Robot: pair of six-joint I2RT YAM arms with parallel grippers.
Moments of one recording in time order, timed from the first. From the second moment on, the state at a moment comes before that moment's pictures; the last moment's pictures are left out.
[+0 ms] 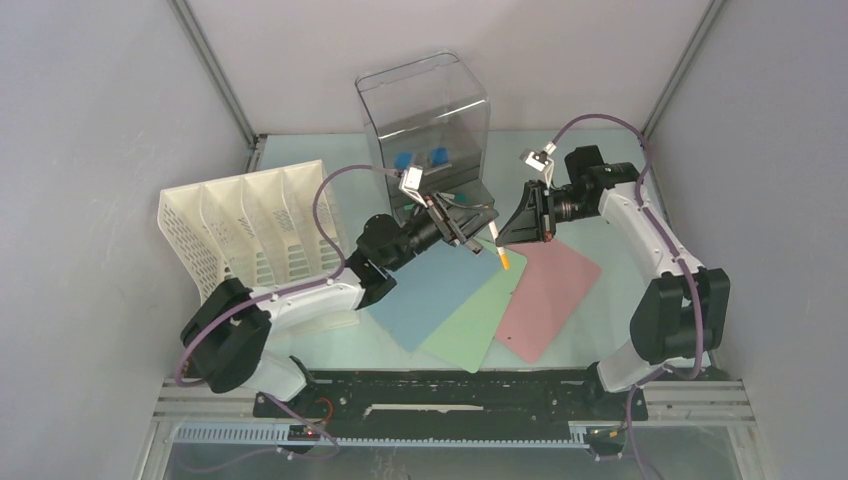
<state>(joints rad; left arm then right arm) -0.83 1.44 0.81 0.87 0.16 -0.95 0.16 1.57 1.39 -1.15 -1.49 -0.62</state>
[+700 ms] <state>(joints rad) -0.84 1.48 0.84 0.87 0.18 -0.93 0.16 1.60 1.39 -1.15 -1.48 -0.62</state>
